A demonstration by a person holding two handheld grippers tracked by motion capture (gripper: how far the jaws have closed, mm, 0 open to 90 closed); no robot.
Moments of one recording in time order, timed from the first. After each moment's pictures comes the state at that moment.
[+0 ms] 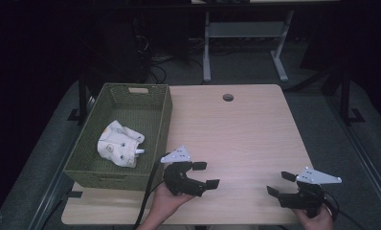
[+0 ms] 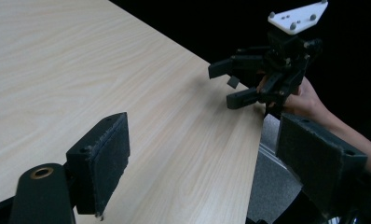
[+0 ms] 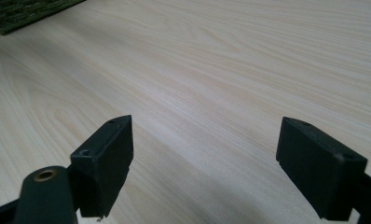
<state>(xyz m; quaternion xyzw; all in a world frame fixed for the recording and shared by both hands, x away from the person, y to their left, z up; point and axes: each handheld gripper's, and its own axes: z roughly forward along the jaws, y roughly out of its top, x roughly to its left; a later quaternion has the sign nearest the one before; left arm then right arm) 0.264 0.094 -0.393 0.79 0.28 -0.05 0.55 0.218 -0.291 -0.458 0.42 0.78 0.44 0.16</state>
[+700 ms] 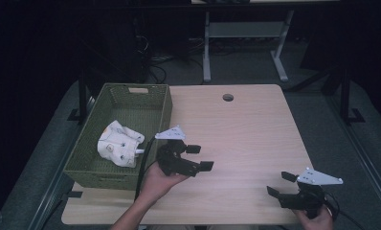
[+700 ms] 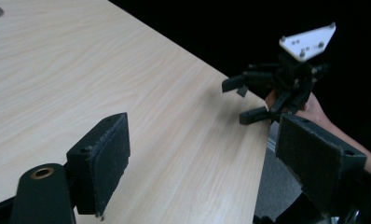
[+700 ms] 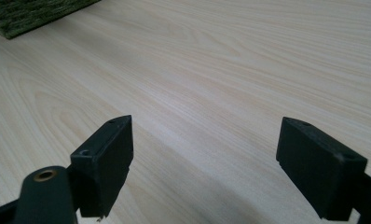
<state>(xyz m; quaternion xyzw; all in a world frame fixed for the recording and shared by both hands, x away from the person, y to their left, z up) 0.297 0.110 -0.351 0.79 0.29 -0.06 0.53 0.216 -0.291 -0.457 0.41 0.78 0.45 0.16</state>
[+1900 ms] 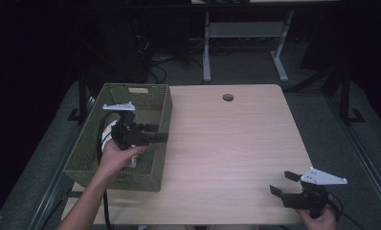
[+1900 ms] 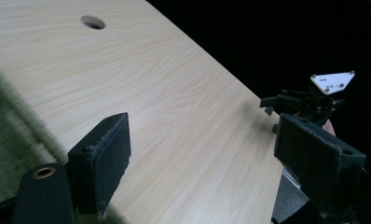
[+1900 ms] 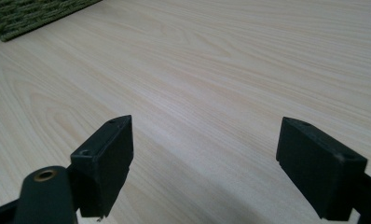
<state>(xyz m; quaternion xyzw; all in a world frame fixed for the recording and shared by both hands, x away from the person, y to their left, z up) 0.347 0.225 -0.321 0.77 0.37 -0.05 0.52 0.216 -0.299 -0.455 0.42 0.77 0.45 0.16</state>
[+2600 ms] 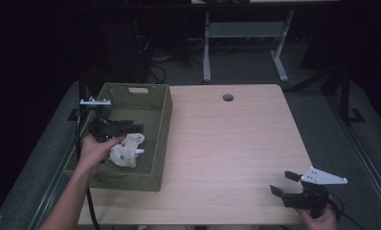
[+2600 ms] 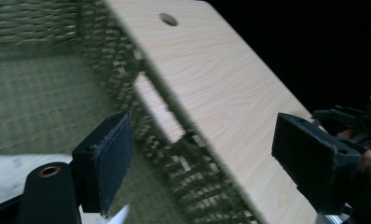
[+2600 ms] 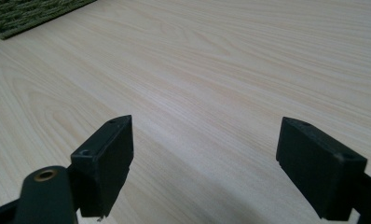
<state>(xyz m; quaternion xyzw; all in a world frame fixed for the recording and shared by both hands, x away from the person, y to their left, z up) 0.371 0.290 -0.334 0.75 0.45 -0.01 0.49 0.217 -0.301 -0.455 0.42 0.77 0.45 0.16</state>
